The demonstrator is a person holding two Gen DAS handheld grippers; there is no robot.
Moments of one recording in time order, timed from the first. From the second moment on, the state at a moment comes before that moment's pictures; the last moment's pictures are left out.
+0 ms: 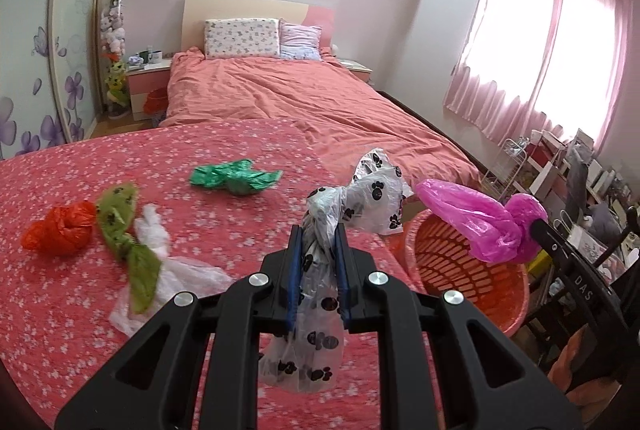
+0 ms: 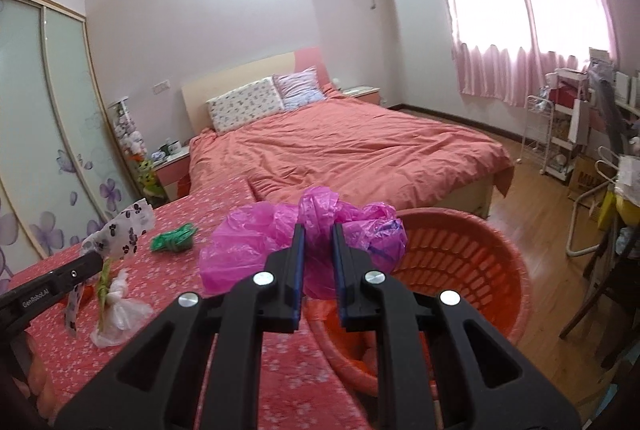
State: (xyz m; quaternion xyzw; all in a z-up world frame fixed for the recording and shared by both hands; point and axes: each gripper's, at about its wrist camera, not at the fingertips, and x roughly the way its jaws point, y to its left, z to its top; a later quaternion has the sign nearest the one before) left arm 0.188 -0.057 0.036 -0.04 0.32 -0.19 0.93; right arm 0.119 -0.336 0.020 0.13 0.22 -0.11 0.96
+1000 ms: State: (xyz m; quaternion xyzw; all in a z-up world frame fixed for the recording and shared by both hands) left arm 0.186 -0.205 0.006 0.00 0.35 -0.30 0.89; right arm 0.100 -0.440 -0.014 0.16 0.21 -0.21 0.94
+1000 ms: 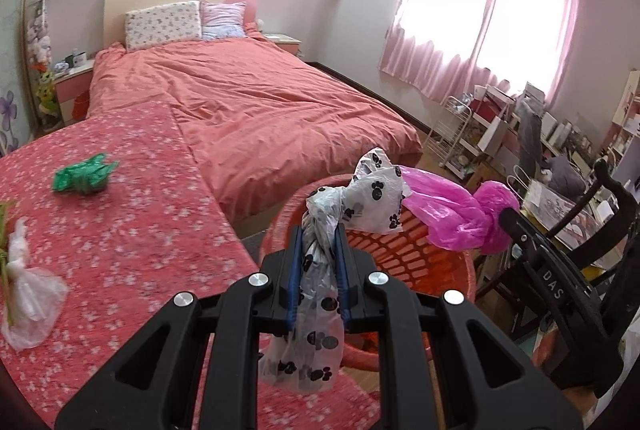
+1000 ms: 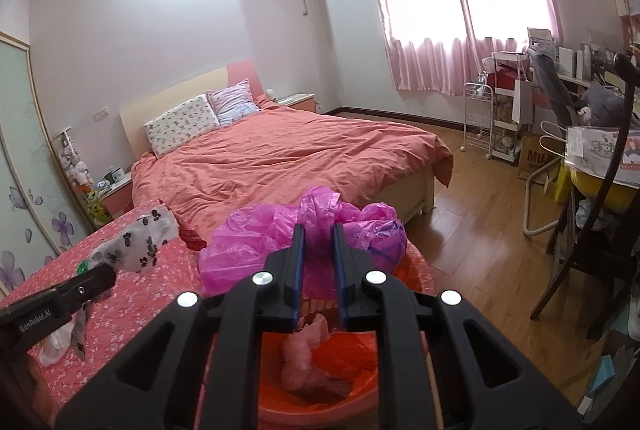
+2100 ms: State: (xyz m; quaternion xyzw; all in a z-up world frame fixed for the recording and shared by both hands) left arm 0.204 -0.116 -0.021 0.01 0.37 -0.18 0.91; right arm 0.129 -0.409 -0.034 0.14 0.26 -0.15 0.94
